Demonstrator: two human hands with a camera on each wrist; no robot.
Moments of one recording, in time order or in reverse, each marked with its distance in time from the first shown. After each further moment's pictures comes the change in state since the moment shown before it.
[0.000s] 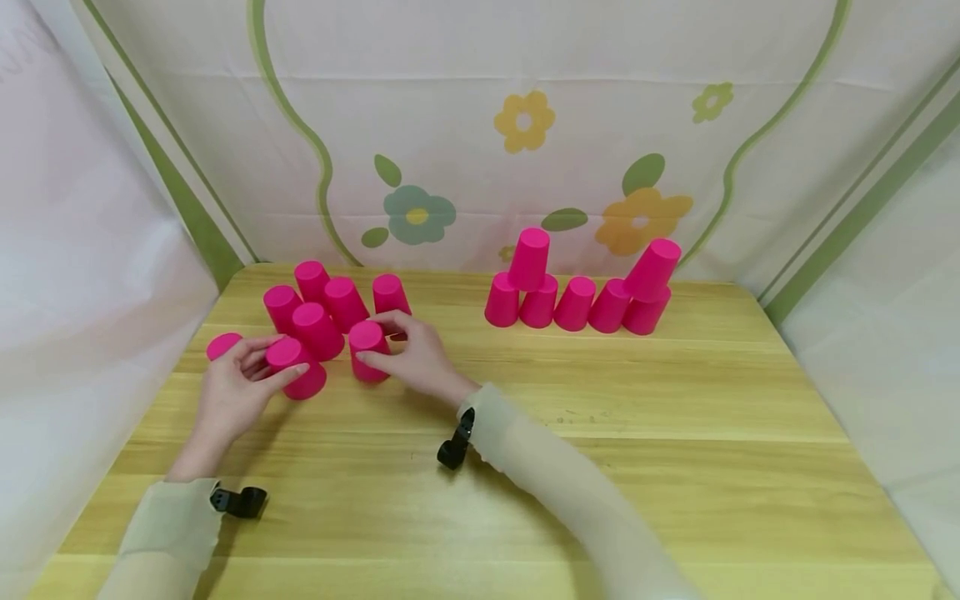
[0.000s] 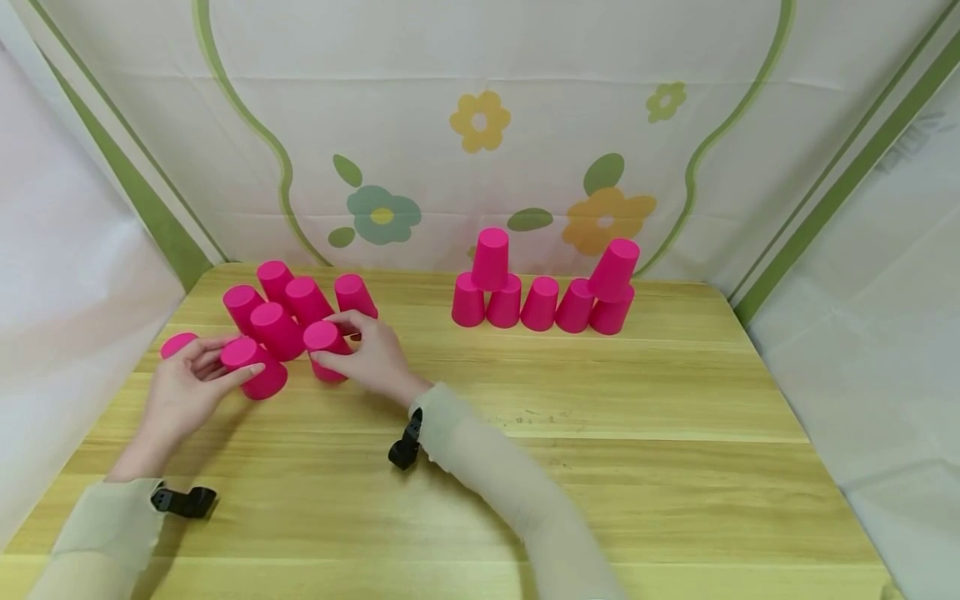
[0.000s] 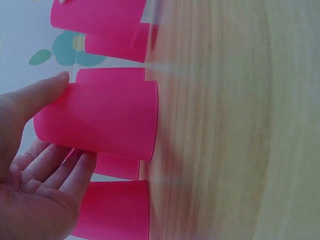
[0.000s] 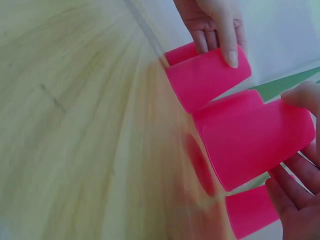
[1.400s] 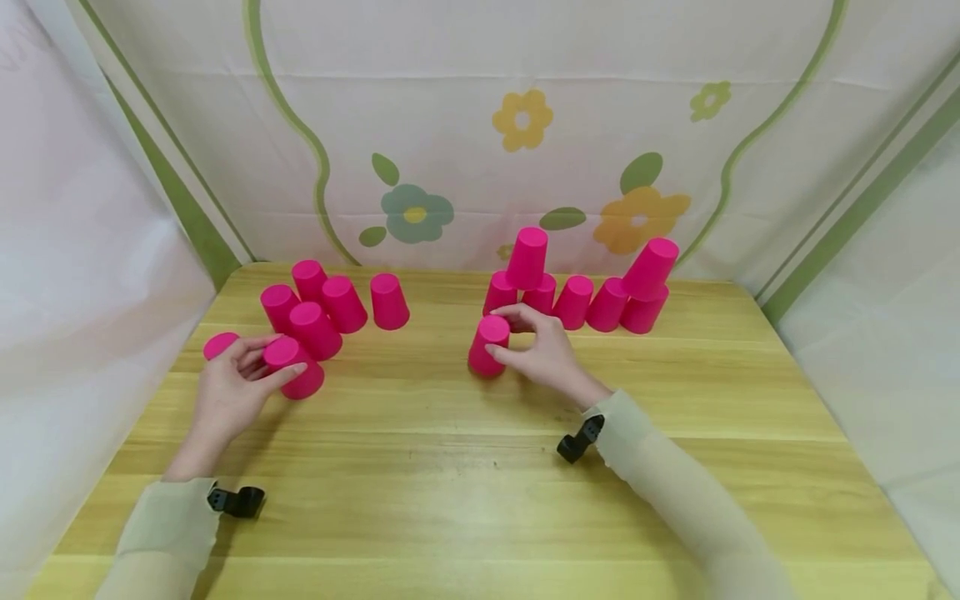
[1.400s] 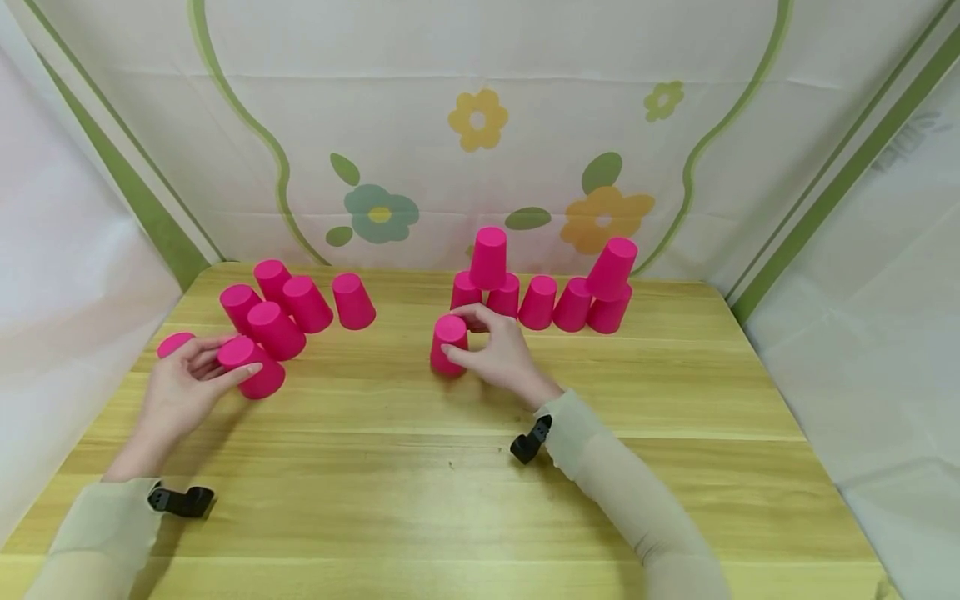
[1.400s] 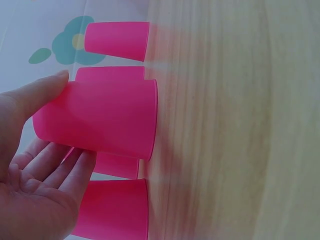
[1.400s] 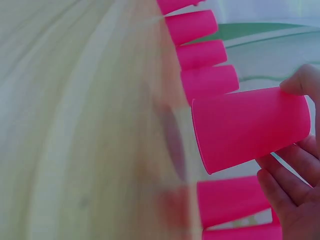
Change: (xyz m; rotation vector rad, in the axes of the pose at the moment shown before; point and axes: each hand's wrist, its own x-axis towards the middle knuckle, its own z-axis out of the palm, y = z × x) left_hand -0.001 -0.001 0.001 0.011 -0.004 0.001; right_hand -0.072 0.028 -0.151 -0.192 0.132 -0.028
